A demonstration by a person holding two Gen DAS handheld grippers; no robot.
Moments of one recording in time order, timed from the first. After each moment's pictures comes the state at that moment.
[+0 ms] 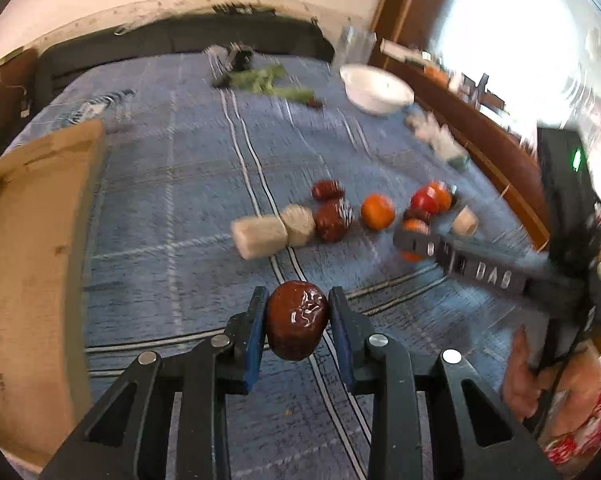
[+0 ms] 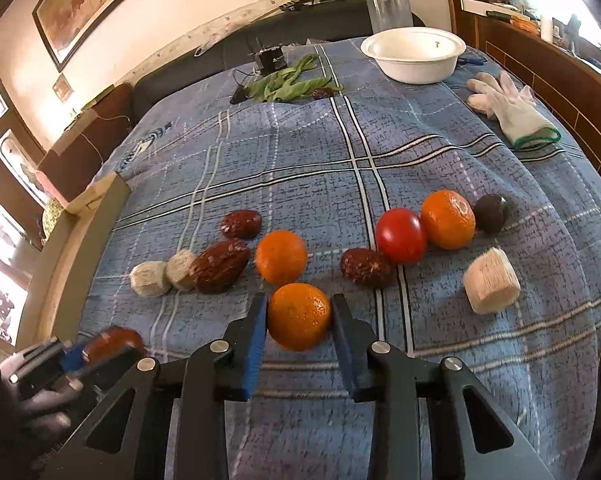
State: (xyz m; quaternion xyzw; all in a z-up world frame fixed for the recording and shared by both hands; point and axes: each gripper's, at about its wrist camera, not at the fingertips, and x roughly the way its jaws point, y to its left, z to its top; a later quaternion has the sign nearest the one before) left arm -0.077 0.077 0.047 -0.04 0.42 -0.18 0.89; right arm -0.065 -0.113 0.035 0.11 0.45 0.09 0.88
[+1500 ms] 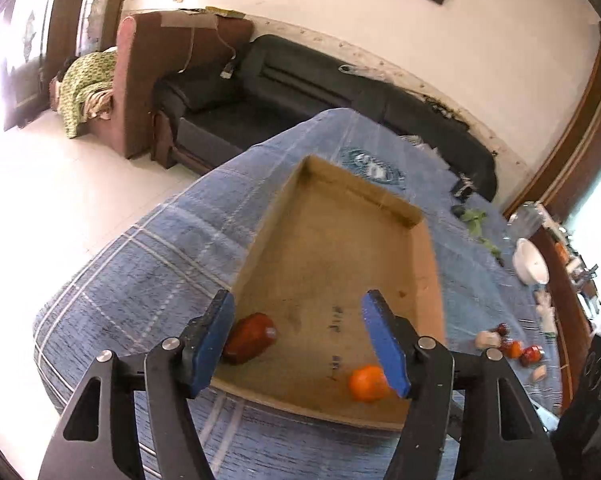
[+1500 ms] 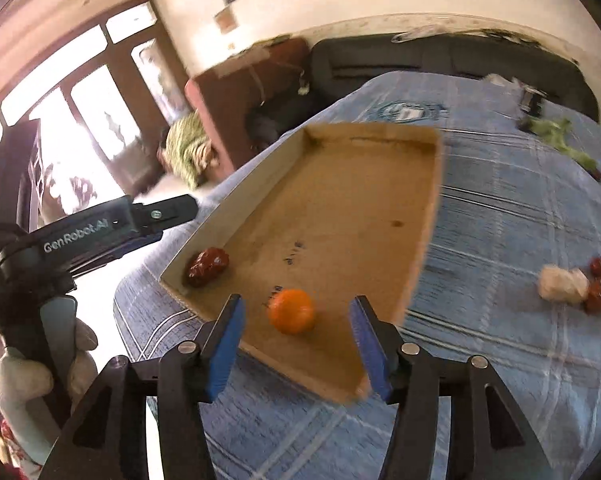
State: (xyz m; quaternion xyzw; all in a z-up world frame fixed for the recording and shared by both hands) left arm -0.158 0.331 0.096 -0.22 0.35 0.09 0.91; right arm -0.133 0.135 0.073 0.02 0.41 0.33 0.85
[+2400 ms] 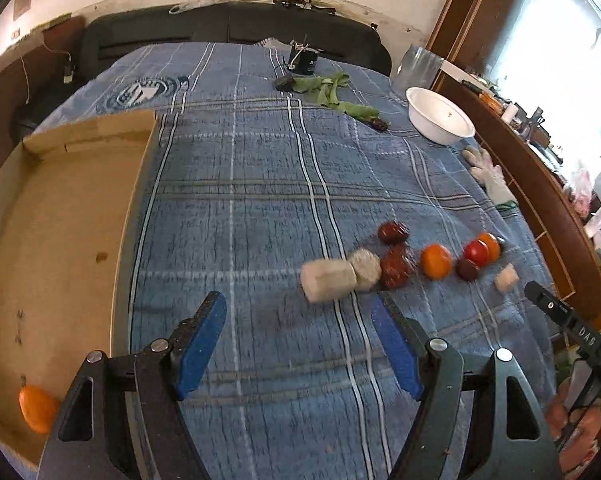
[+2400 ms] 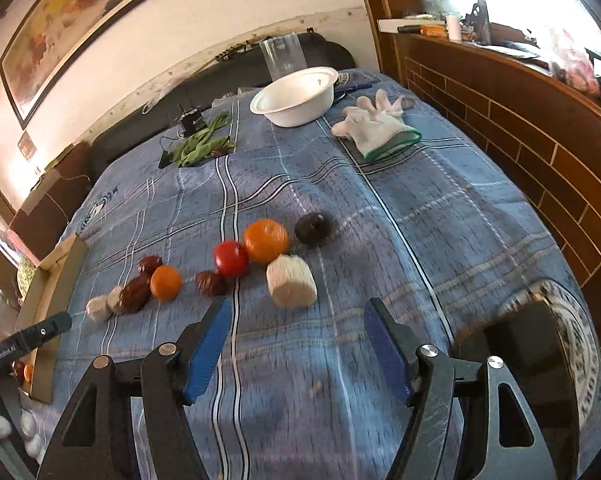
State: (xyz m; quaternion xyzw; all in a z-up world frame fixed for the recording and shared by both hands) left arm -0.035 0.091 0.046 -0.07 0.45 -0.10 0.89; right arm -0.101 -0.214 0.051 0.15 0.40 -0.01 0.90
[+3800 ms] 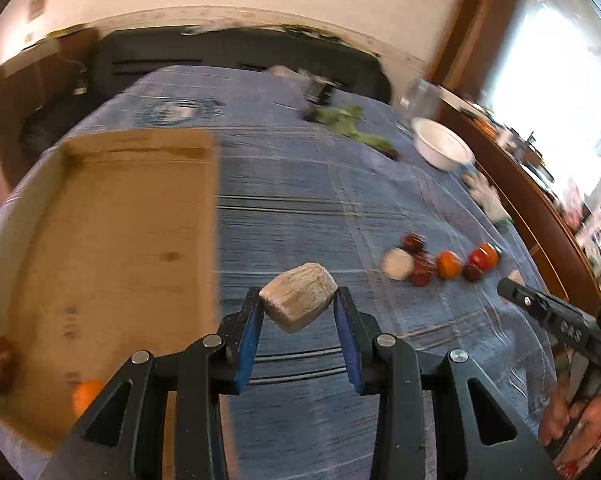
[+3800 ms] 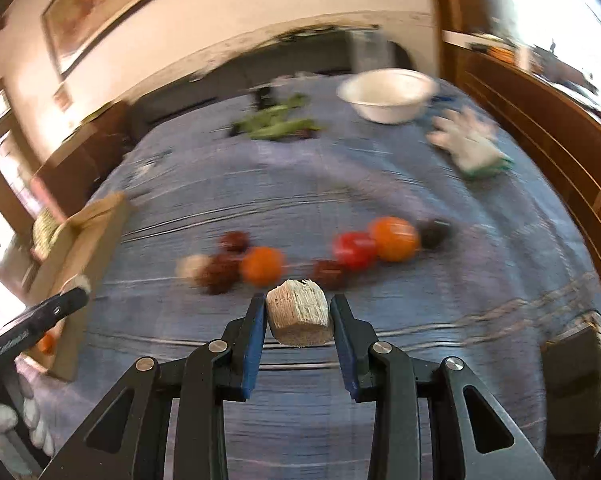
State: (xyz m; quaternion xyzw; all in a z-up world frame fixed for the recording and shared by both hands) left arm -0.074 0.156 0.061 -0.09 0.40 -0.09 0.91; right arm -0.099 -0.116 0.067 0.09 0.41 0.08 0.91
